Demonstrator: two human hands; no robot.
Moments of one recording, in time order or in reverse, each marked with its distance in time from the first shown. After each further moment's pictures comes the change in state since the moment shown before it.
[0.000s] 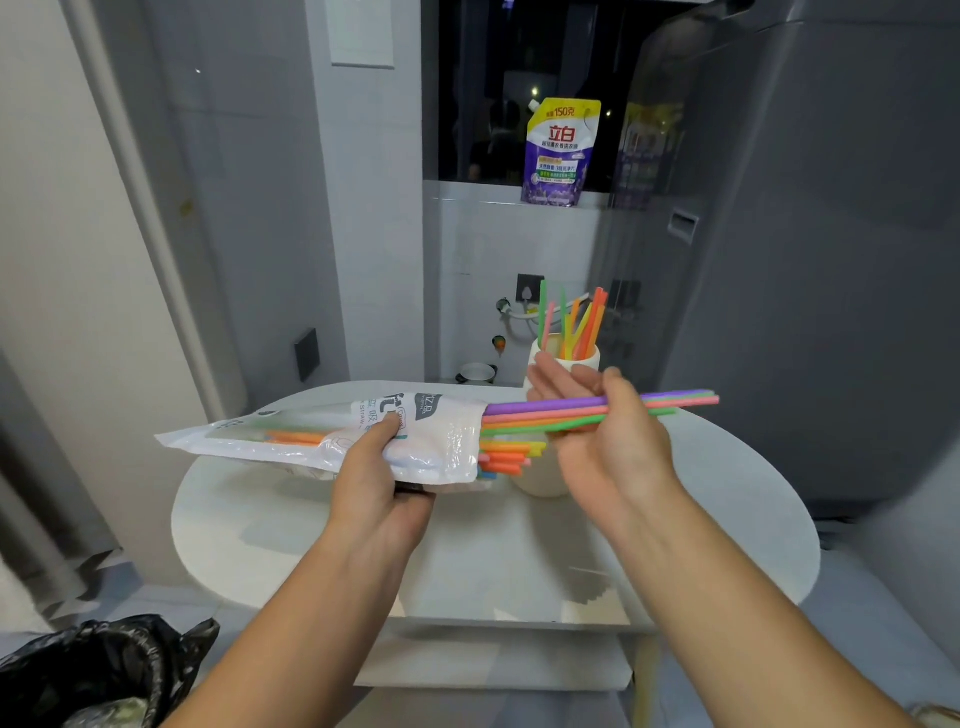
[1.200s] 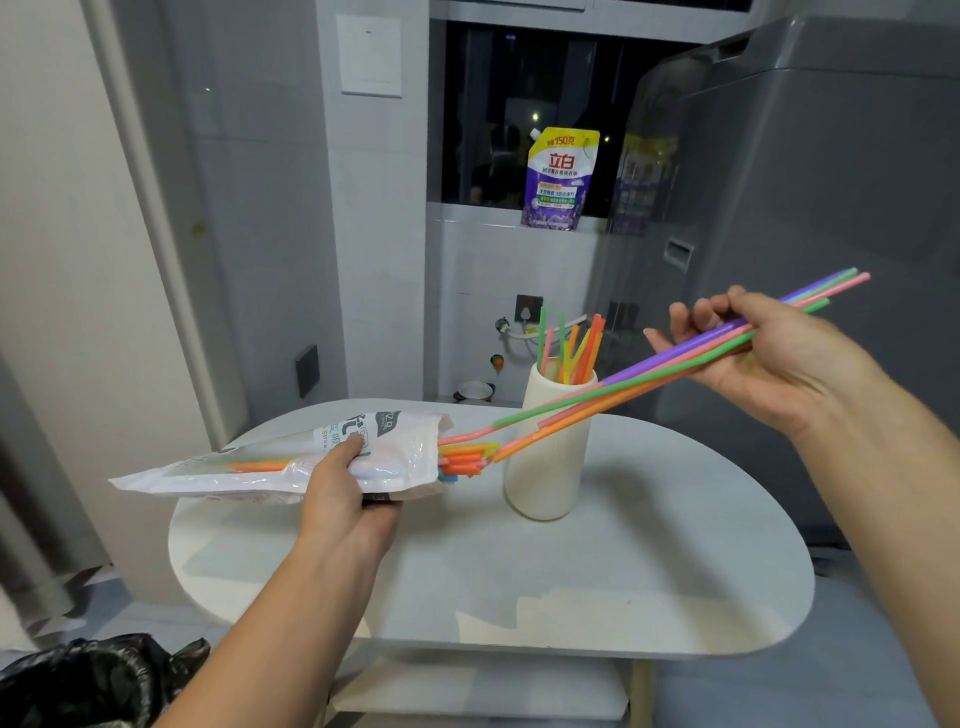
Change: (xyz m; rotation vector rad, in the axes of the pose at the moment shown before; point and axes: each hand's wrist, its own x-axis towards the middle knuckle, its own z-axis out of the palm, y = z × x) left_hand 0.019 0.021 -0.010 -0.073 0.085 0.036; right_hand 0.018 -0.136 0.005 -0.225 -0.013 -0.092
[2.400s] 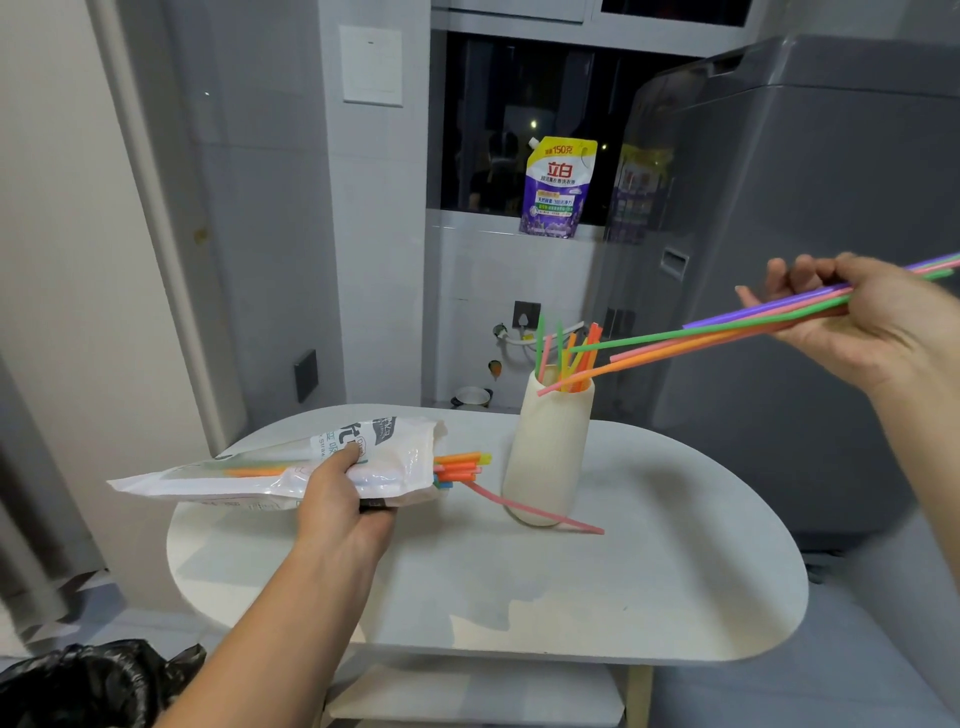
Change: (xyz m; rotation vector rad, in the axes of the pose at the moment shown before) left_hand 0.009 0.002 -0.004 0.006 0.057 0.013; right_hand 0.015 -0.059 -0.019 0.098 0.113 -0.138
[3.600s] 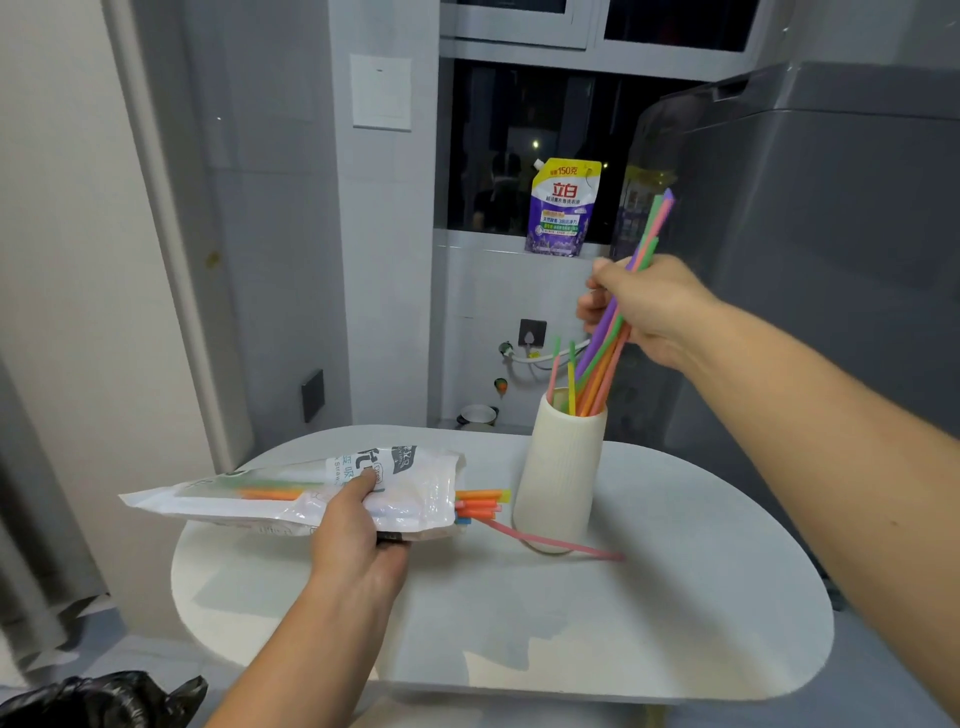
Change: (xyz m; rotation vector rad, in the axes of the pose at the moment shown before) left_hand -0.006 -0.005 0.000 0.067 -0.016 0.011; right_hand 0.018 0.086 0.102 -0.884 -0.198 -0.180
